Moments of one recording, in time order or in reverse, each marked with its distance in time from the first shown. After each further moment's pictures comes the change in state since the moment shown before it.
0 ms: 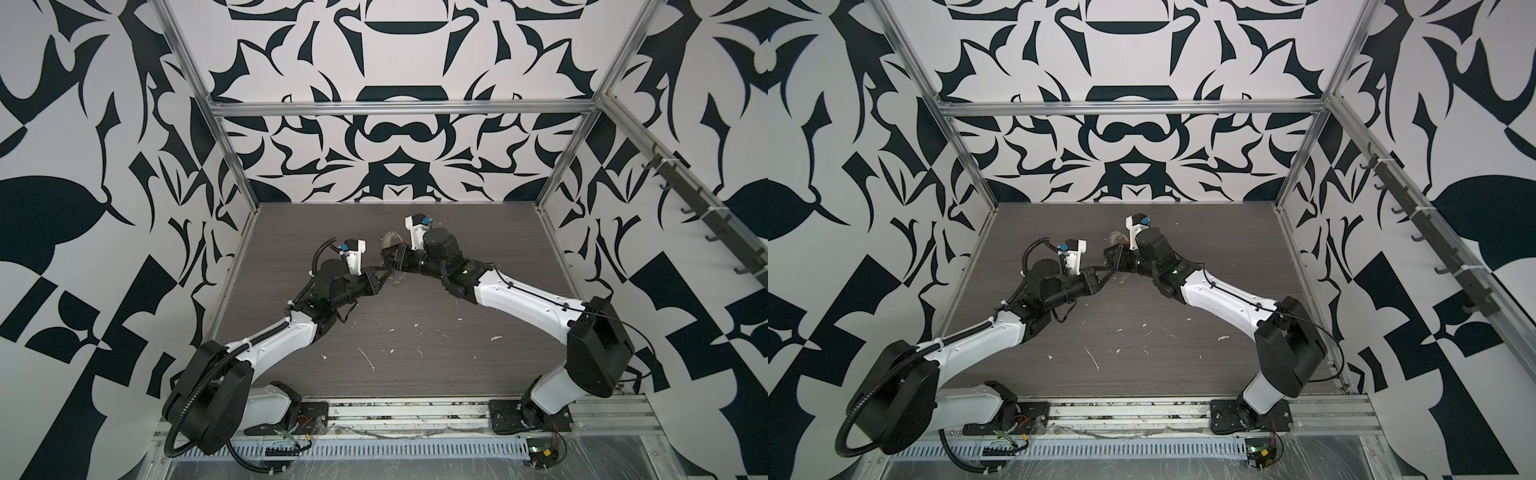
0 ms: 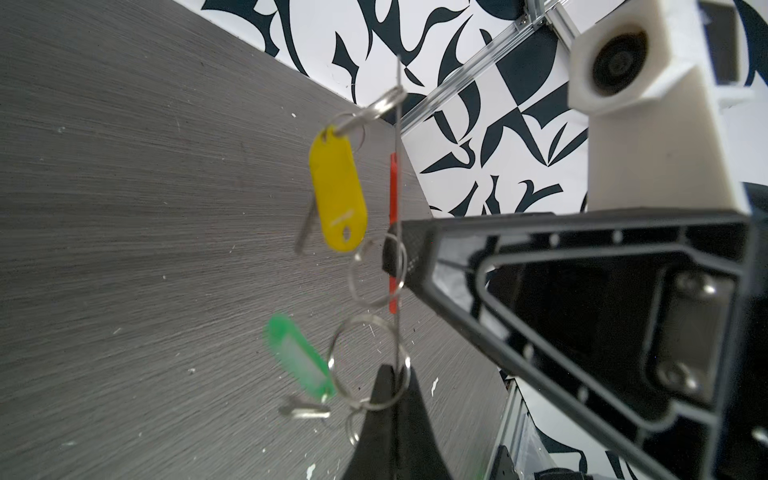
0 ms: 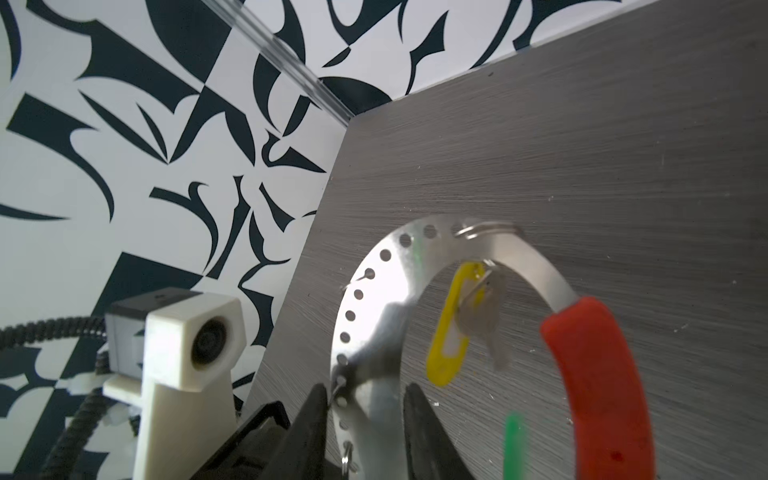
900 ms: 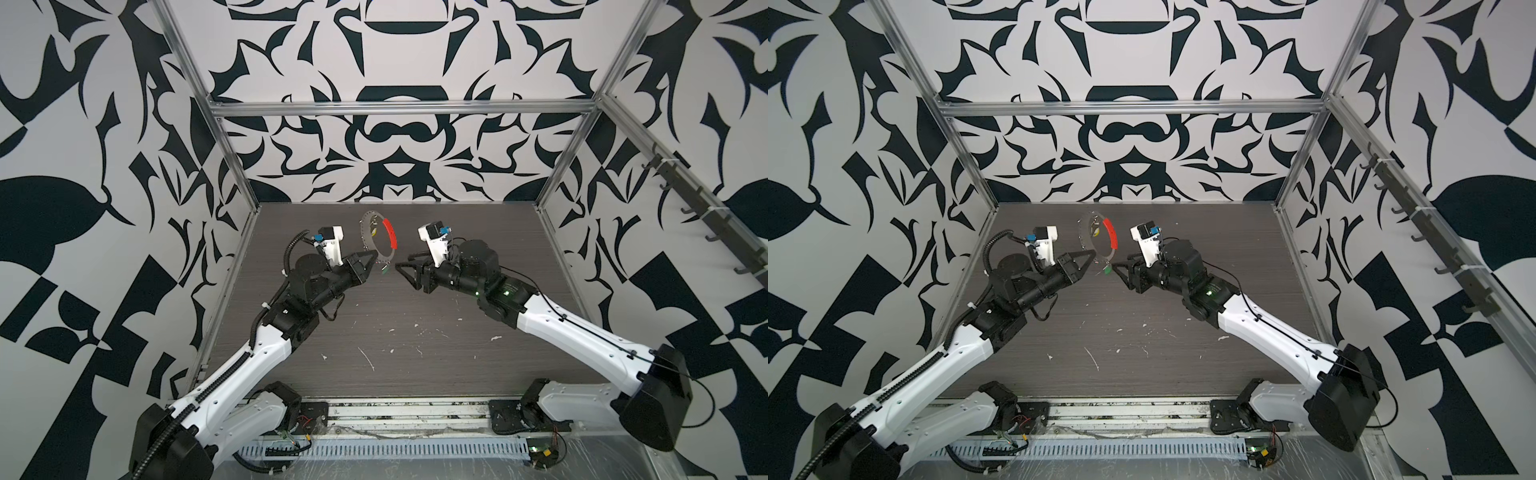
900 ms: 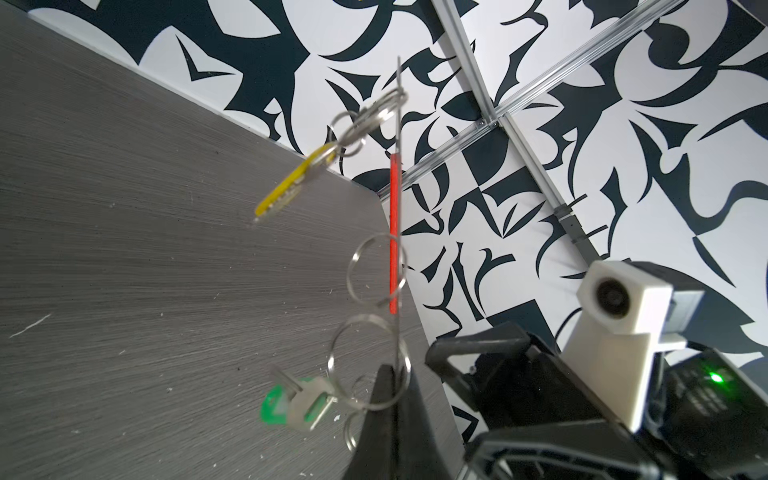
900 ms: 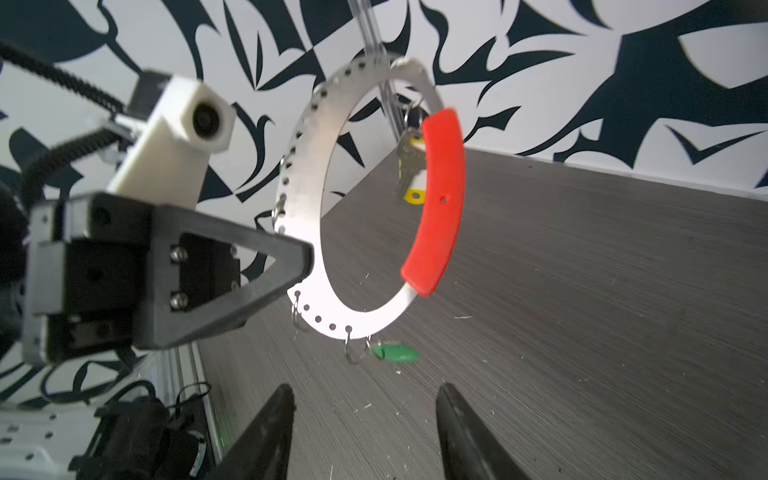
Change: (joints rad) left arm 0.000 -0.291 0.139 -0.327 -0.145 -0.092; right arm 0.000 -0.327 -0.174 -0.072 -0.101 -0.450
